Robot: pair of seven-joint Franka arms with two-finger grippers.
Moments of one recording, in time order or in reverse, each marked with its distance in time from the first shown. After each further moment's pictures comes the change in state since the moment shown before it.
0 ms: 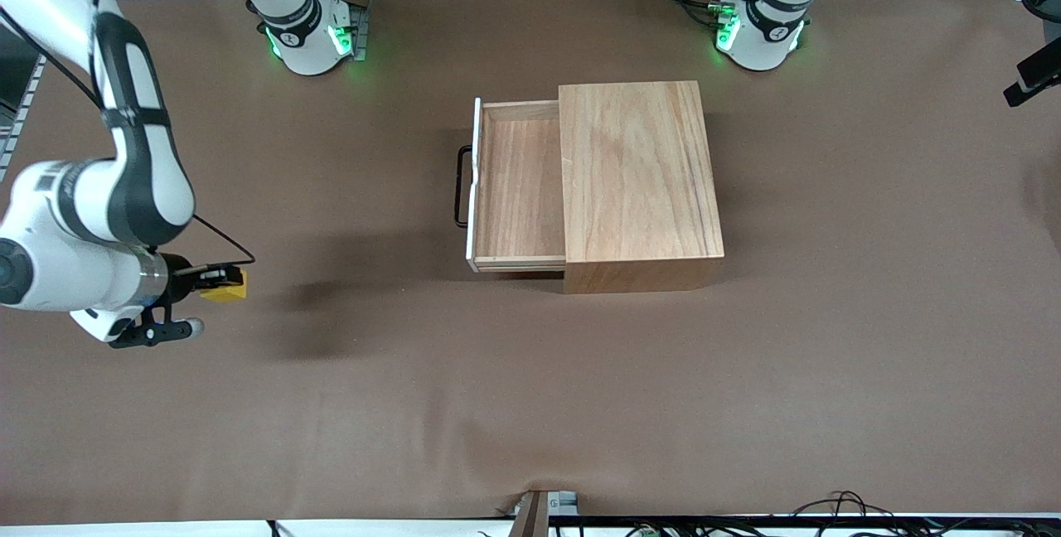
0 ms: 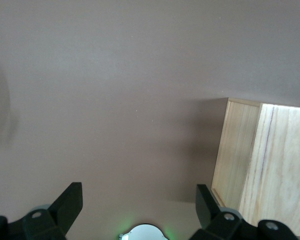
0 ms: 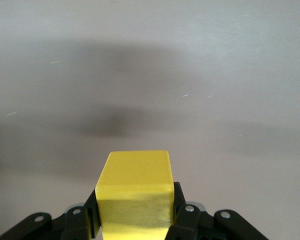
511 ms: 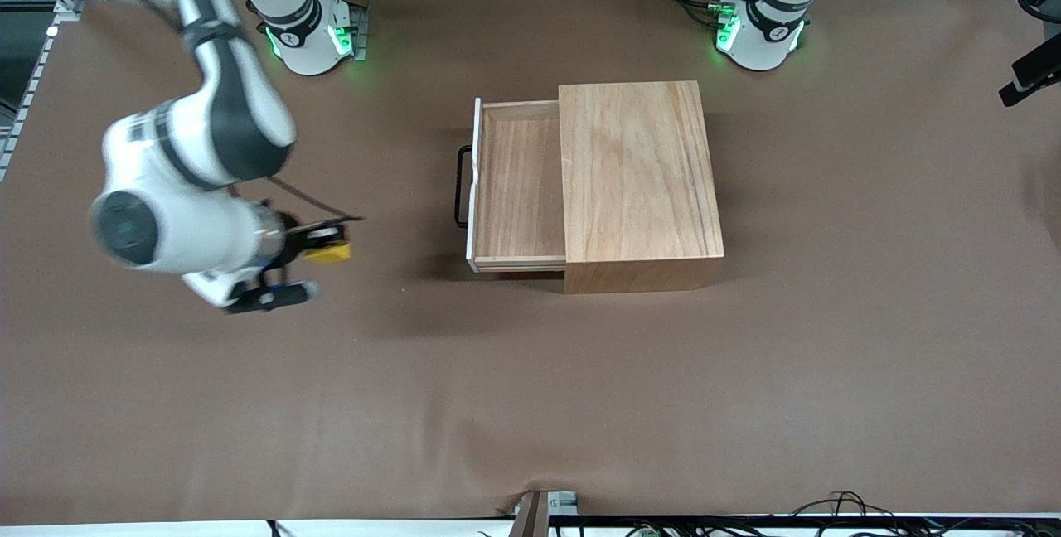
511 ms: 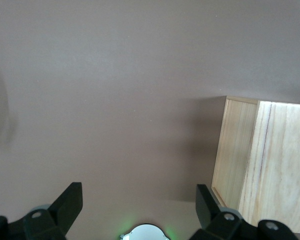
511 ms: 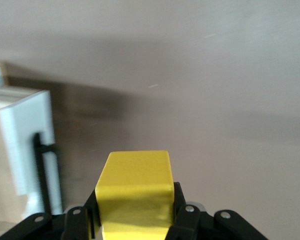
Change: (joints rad) left arm -0.005 -0.003 -0.013 -0.002 0.000 0.001 0.000; right arm 0.322 -0.045 0.043 0.062 0.096 -0.105 0.371
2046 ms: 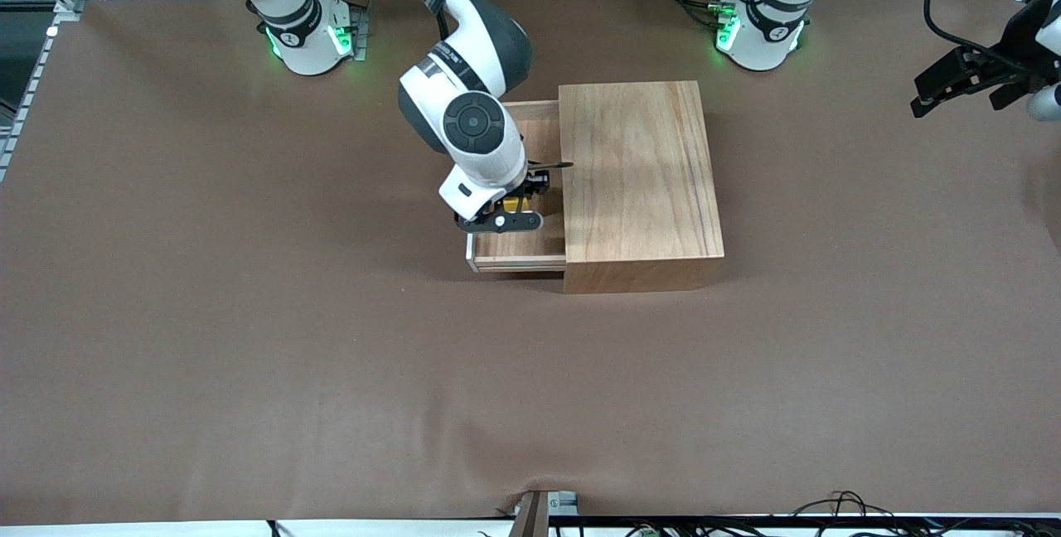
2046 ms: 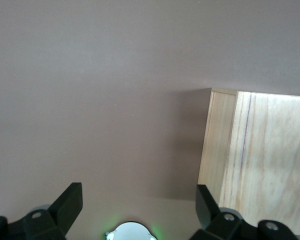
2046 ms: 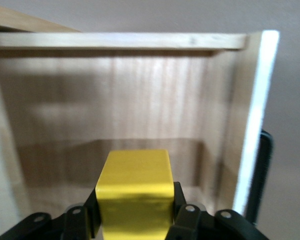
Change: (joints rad) left arm 0.167 -0.038 -0.310 -0.118 0.000 0.057 -0.142; right arm 0.399 0.129 -0.002 -0.011 -0.005 0.325 0.474
